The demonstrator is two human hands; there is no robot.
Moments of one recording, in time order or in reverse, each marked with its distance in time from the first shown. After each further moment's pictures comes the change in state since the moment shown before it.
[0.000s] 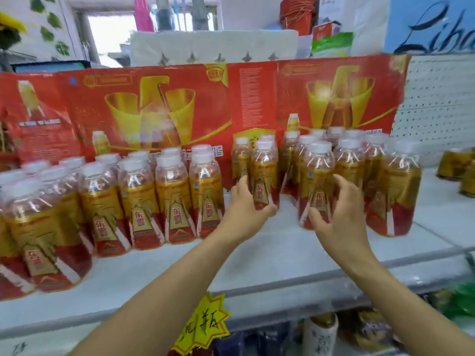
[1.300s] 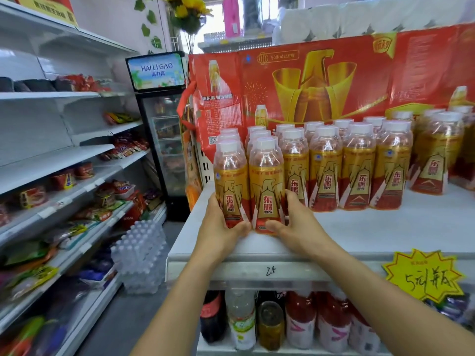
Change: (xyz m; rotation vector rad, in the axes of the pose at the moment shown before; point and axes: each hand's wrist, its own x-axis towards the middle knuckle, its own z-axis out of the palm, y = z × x) left_hand -0.178 -0.233 -0.278 -0.147 0.329 -0.171; right_hand -0.144 -0.289 0.226 0.312 -0.670 0.012
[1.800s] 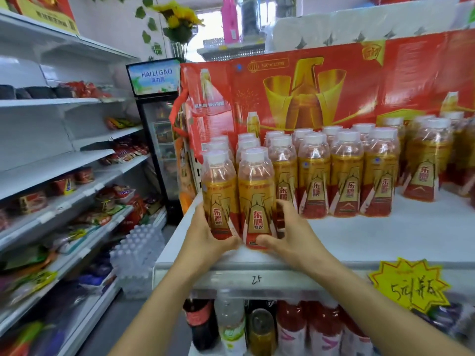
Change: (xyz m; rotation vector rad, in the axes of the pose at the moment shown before) left_hand -0.012 0.014 -0.004 0.031 -0.012 -0.020; right_hand -0.015 0.000 -0.018 0.036 -0.021 -0.033
